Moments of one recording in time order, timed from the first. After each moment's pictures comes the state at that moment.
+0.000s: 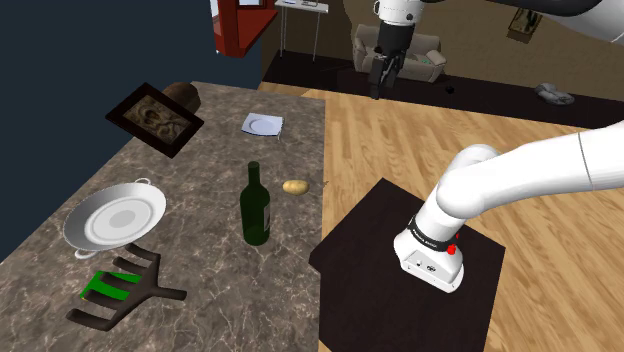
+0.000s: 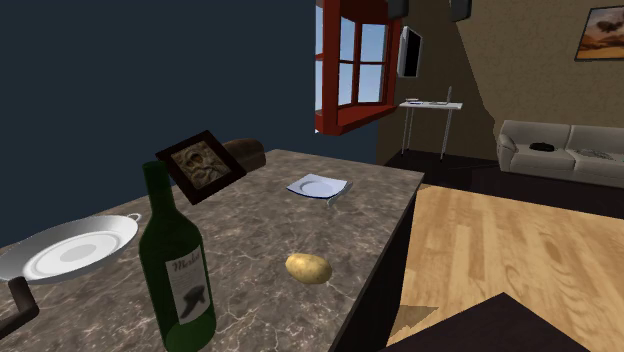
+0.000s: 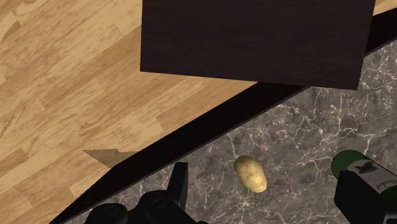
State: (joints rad) arm -0.01 -0.77 0.01 -2.32 -0.06 1.47 -0.06
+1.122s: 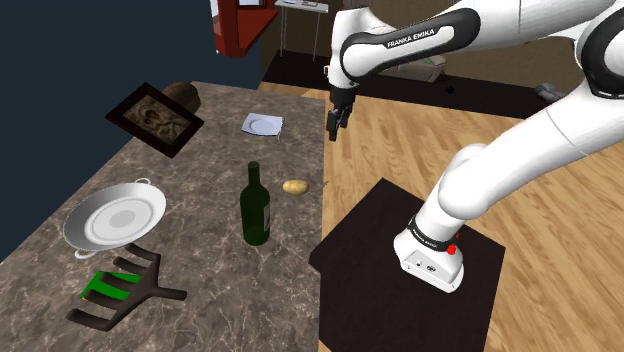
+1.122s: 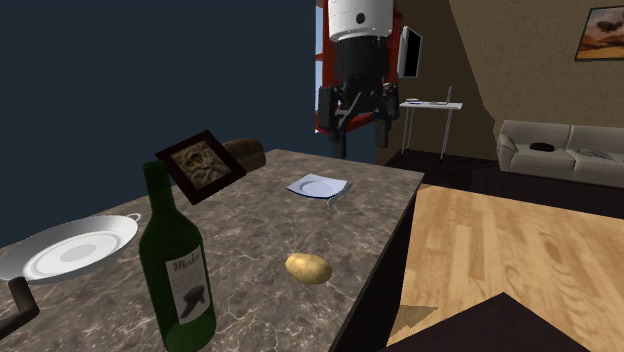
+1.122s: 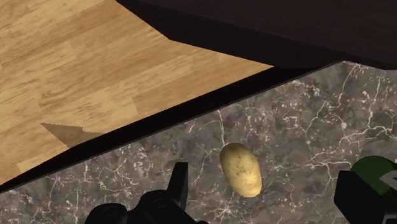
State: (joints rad) arm 0.04 -0.42 -0.03 -2.51 -0.05 1.99 -0.18
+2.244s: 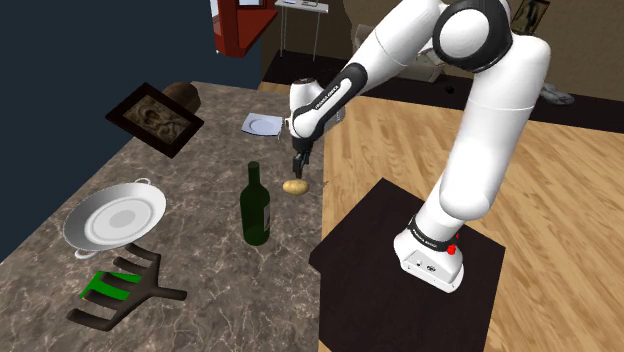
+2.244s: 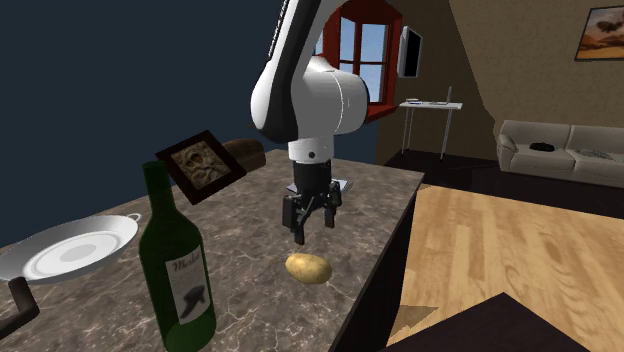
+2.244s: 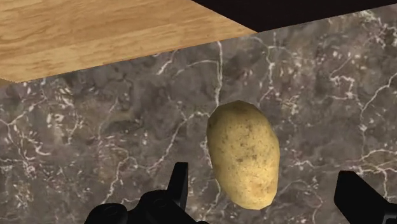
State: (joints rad) arm 0.09 0.23 -0.01 -2.37 0.01 2.49 -0.34
